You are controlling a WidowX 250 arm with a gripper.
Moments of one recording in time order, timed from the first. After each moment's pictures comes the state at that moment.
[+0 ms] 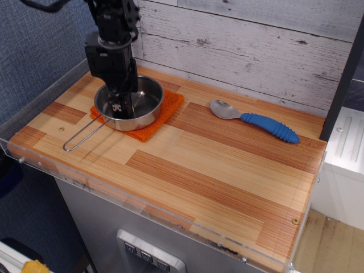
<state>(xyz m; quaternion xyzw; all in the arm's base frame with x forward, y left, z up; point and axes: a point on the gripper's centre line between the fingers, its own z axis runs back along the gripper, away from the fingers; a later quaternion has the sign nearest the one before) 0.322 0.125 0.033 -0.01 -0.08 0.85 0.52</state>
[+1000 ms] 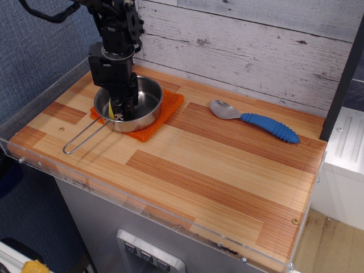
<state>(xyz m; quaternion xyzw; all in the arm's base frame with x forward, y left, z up) 0.317 0.122 0.023 0.00 -0.09 0.85 0.52</state>
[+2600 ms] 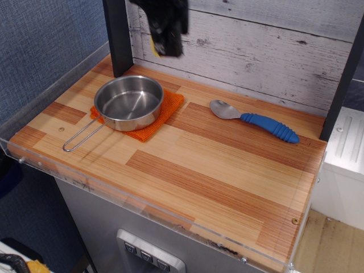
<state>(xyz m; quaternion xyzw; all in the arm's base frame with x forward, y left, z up) 0.321 0.029 0.149 -0.09 -0.14 0.78 0.60</state>
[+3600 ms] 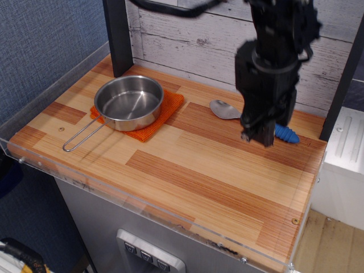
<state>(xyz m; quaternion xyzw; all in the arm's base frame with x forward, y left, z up) 0.325 -0.090 0.066 -0.09 -0.09 0.63 0.77</state>
